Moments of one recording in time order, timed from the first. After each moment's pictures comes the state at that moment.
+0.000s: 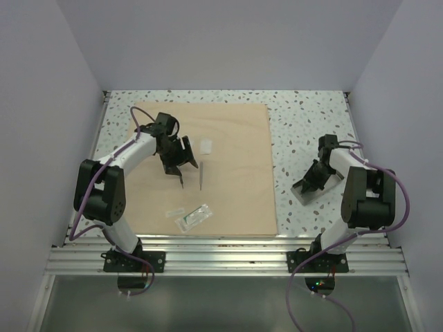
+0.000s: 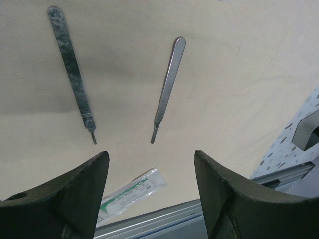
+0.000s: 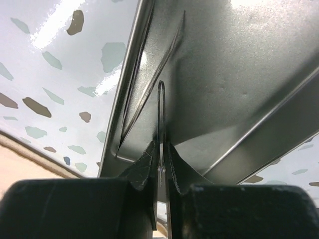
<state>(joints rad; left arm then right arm) -0.28 1.72 1.24 -0.74 0.28 -0.65 -0.11 1.65 0.95 -0.74 -0.04 0.57</state>
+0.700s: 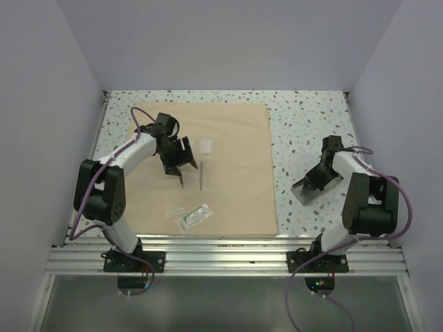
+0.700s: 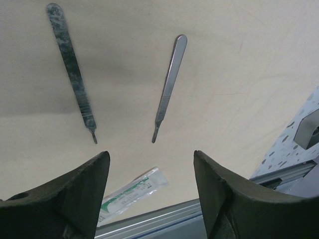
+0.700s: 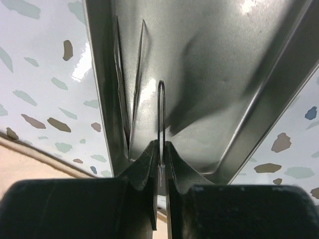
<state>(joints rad) -0.28 1.72 1.23 -0.74 0.28 -0.64 -0.13 1.59 0.92 -0.72 -0.01 0.79</state>
